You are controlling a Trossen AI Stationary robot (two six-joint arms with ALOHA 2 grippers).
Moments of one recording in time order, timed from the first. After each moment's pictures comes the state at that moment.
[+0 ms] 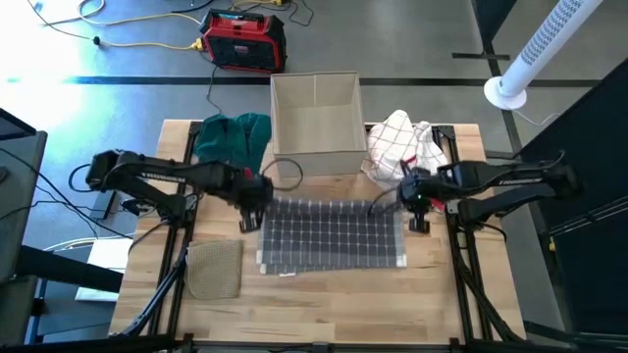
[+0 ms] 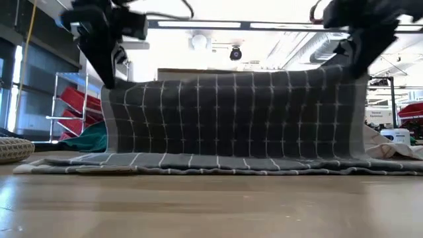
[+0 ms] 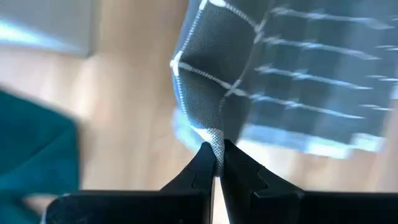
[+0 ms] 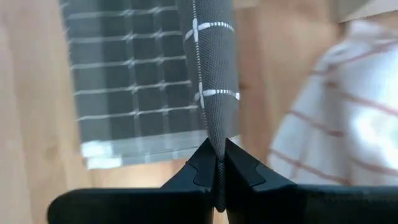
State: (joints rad) left arm -0.08 1.34 1.06 -1.02 -0.14 -0.23; right arm 0.08 1.06 0.91 -1.09 0.06 0.17
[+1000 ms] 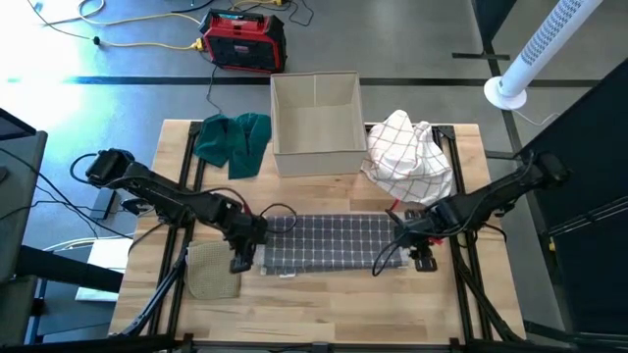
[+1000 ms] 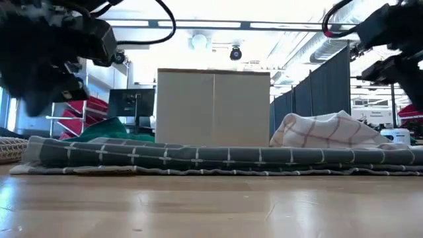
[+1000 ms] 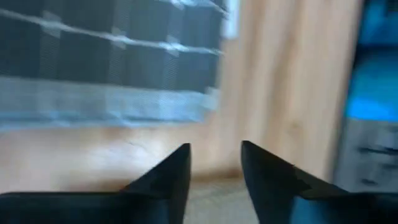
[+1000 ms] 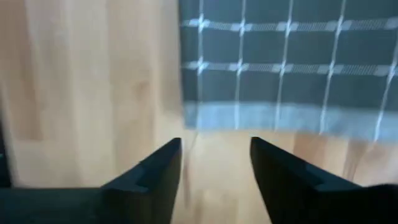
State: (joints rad) left arm -0.28 1.34 0.75 -0.58 0.38 -0.55; right arm 0.39 1.20 0.80 -0.97 -0.17 0.39
